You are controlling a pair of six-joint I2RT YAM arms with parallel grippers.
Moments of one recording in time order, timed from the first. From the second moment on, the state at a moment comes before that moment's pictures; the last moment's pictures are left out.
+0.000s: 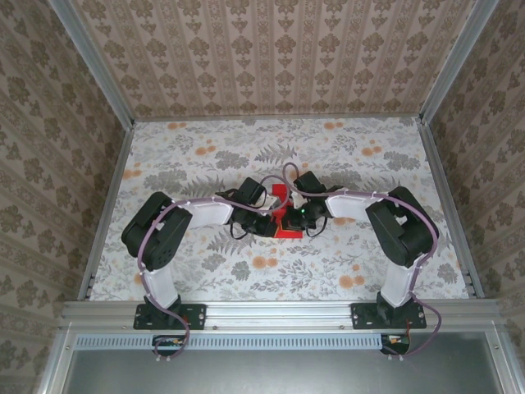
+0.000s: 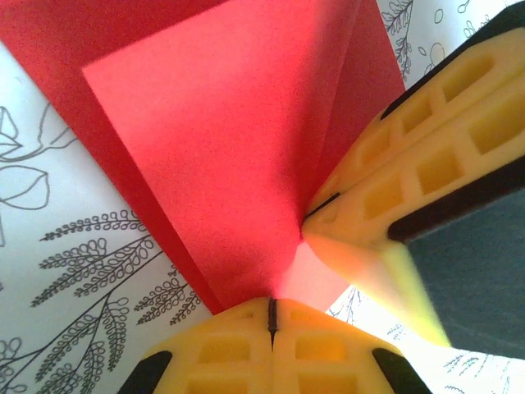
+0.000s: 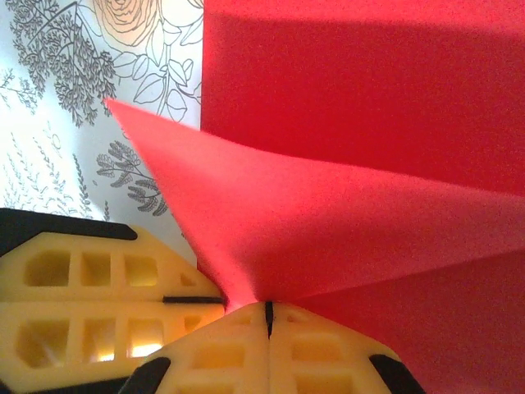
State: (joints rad) left arm -0.73 1.82 0.97 -0.27 0.48 -0.29; right arm 0.53 1.82 0.99 -0.33 -0.47 0.55
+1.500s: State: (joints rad) left arm -0.74 1.82 0.97 -0.28 0.46 -0.28; right arm 0.50 1.88 1.04 -0.32 -0.51 0.51
